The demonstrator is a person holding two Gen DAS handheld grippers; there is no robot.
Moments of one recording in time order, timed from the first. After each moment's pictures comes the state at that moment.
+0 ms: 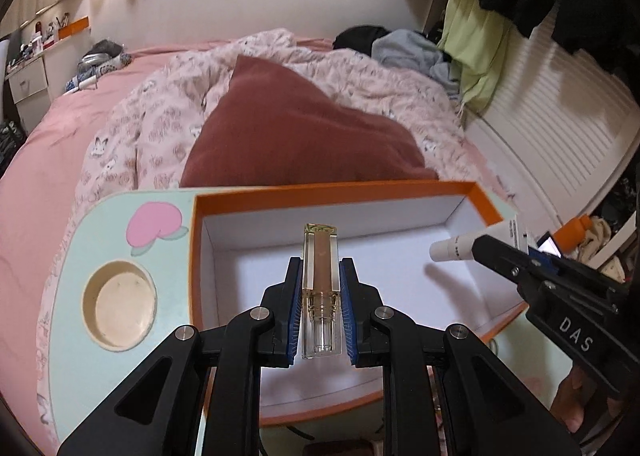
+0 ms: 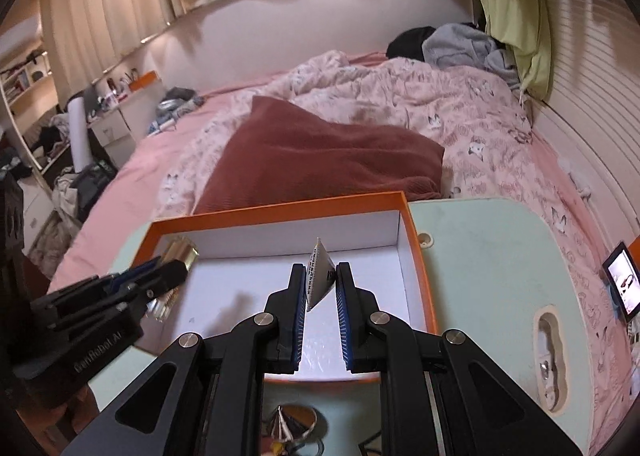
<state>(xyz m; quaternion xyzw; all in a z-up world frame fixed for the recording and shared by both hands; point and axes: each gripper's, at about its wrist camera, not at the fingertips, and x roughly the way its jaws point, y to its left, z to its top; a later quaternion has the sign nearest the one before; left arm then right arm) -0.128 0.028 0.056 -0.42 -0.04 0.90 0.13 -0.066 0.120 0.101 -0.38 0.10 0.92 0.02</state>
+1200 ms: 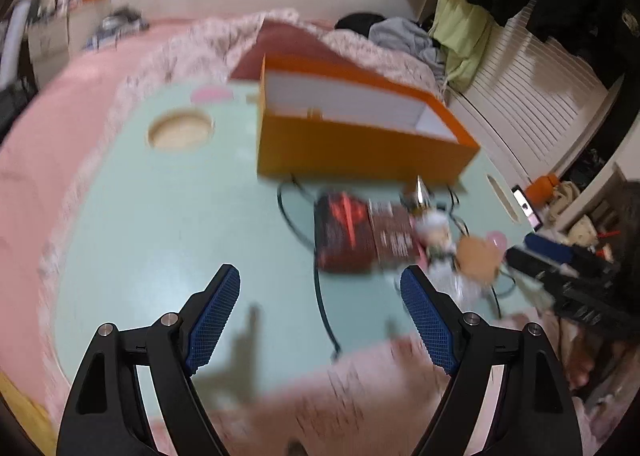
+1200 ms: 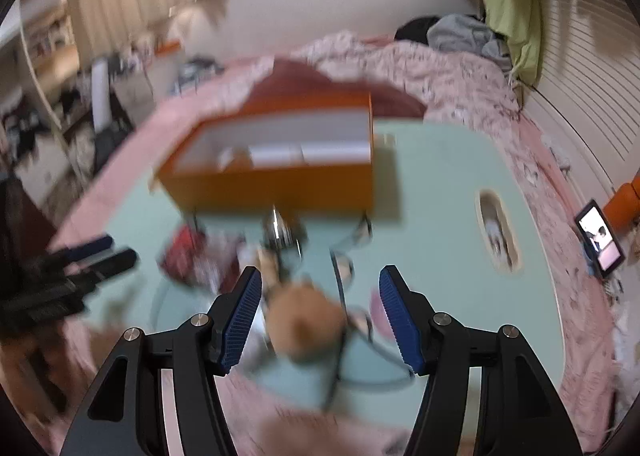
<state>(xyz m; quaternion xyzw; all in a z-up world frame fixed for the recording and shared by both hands) 0.043 -0.027 0.041 -0.45 -0.08 0.88 0.14 0.097 0.114 0.082 -0.42 0.04 0.90 0.00</state>
